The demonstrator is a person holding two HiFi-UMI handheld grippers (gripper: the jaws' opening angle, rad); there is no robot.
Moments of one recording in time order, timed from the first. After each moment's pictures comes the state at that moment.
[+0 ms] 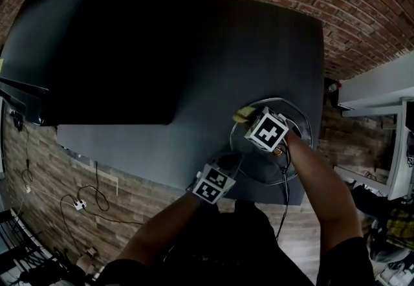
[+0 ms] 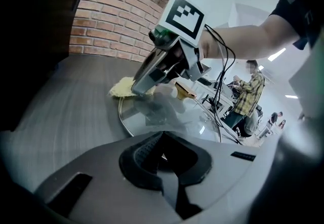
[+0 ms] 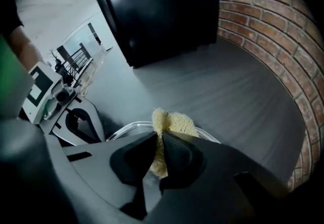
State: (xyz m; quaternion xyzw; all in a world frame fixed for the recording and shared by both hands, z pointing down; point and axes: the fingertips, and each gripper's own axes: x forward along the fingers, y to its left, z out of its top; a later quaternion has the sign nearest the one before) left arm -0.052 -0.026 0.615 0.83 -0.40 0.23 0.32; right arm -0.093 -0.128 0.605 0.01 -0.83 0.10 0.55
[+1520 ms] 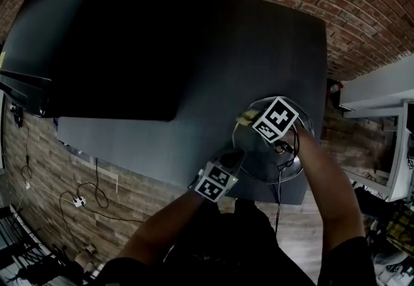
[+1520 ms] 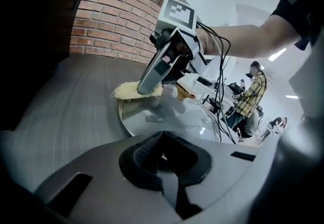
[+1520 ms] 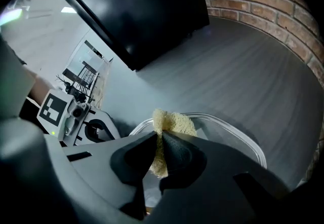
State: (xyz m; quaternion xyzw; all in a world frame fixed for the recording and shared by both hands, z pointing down) left arm -0.051 -0.026 0.613 0.83 -0.40 0.22 0.32; right arm -0.083 -0.119 0.602 -0.02 -0.80 0.23 0.55
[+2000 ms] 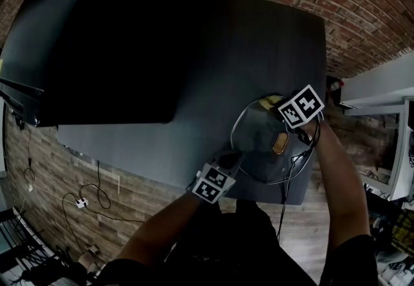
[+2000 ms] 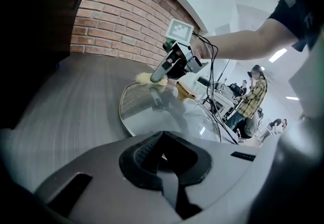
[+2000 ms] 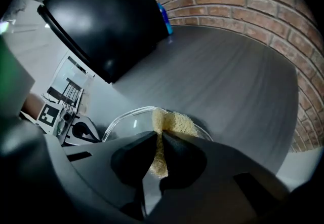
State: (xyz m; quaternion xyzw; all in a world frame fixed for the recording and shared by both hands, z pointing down) left arm -0.052 -0.027 0.614 0.83 -0.40 0.22 0.32; right arm -0.024 -0.196 0.602 0.08 -0.81 0.27 0.52
